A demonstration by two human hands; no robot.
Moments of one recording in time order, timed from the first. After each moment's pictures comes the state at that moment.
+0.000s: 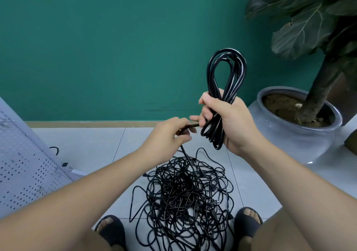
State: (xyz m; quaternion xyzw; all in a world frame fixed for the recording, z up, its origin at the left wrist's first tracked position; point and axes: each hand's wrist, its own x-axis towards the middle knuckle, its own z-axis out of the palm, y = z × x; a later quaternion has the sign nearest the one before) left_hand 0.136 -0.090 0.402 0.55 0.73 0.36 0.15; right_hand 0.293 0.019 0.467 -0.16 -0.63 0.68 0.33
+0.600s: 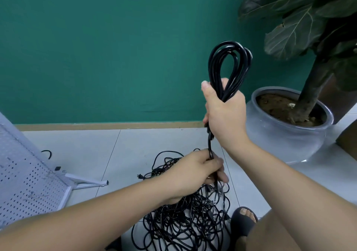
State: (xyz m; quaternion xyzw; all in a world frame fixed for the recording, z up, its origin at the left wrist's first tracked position) left_hand 0.231 -0.095 0.395 0.41 0.64 0.43 0.49; right_hand 0.279 0.023 0.465 -0.29 -0.67 0.47 0.49
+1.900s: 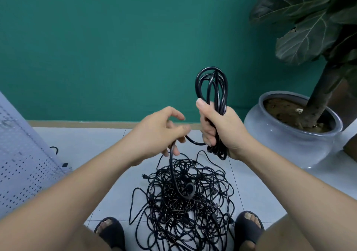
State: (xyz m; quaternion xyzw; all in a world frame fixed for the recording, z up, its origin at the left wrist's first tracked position) left_hand 0.137 -0.131 0.469 0.44 0.74 0.42 0.29; right_hand 0.273 0.020 0.446 -0.18 -0.70 0.64 0.27
